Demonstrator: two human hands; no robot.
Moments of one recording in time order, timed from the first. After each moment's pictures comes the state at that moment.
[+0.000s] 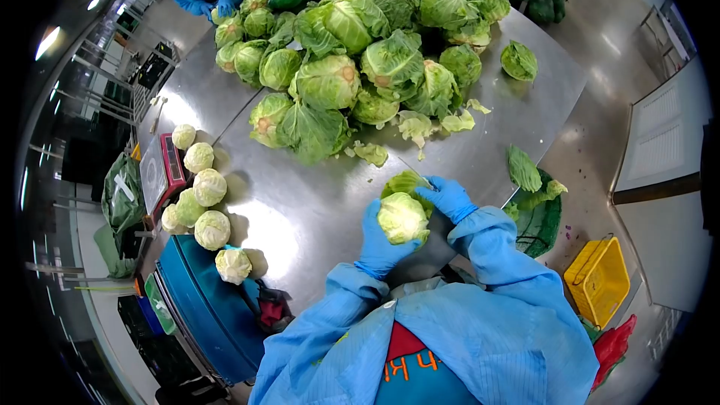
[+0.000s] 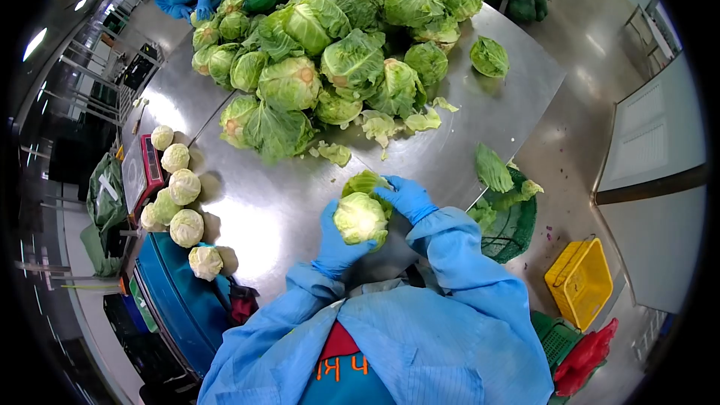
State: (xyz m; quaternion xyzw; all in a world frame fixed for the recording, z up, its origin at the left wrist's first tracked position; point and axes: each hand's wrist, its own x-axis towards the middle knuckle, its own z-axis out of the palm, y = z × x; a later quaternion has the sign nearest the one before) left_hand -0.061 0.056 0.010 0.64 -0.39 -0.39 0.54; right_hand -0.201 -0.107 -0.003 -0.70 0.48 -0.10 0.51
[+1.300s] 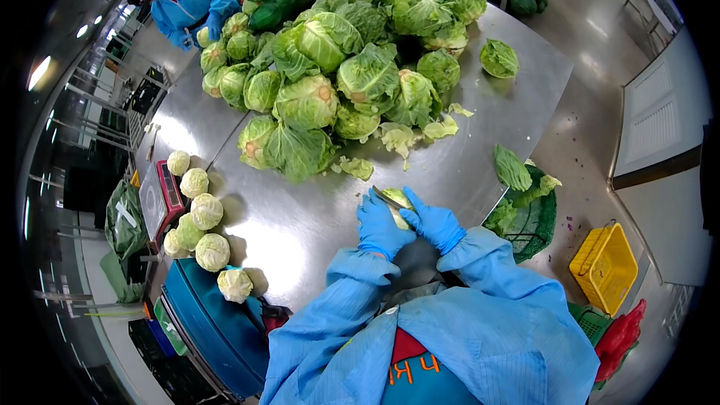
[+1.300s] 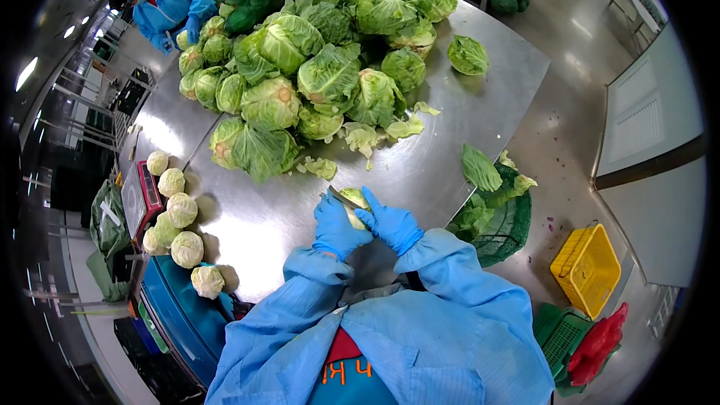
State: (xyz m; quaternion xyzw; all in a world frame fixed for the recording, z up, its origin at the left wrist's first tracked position) left_hand -0.070 -0.024 0.058 0.83 -0.47 -0.31 0.08; right_hand -0.206 -0.070 0.002 -0.83 0.45 -0.05 0.32
